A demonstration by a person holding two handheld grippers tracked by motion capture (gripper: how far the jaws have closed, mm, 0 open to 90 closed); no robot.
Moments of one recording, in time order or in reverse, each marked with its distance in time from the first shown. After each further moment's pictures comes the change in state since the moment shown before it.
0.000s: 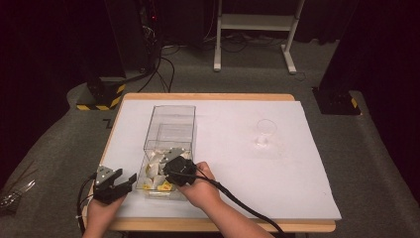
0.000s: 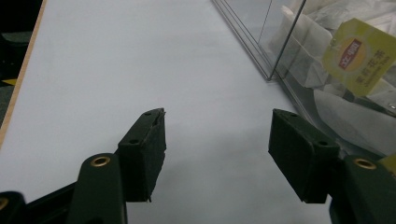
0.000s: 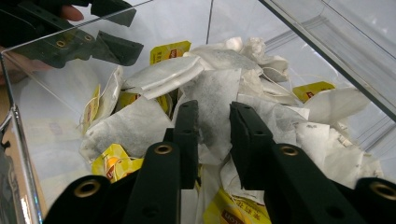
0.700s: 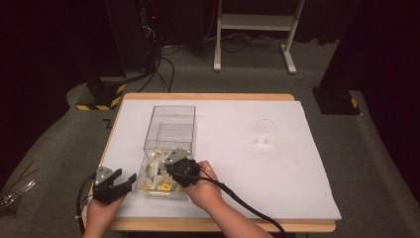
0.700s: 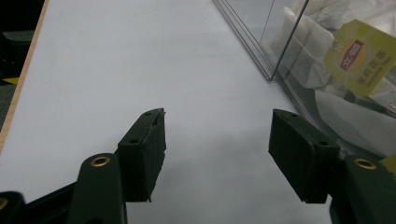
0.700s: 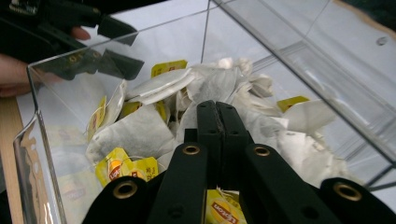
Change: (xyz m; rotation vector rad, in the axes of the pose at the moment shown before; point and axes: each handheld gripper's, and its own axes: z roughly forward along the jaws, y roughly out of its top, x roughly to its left) left arm 0.001 0.000 -0.001 0.002 0.000 0.002; right arm -0.001 -0.004 -0.016 -0.091 -0.017 -0.014
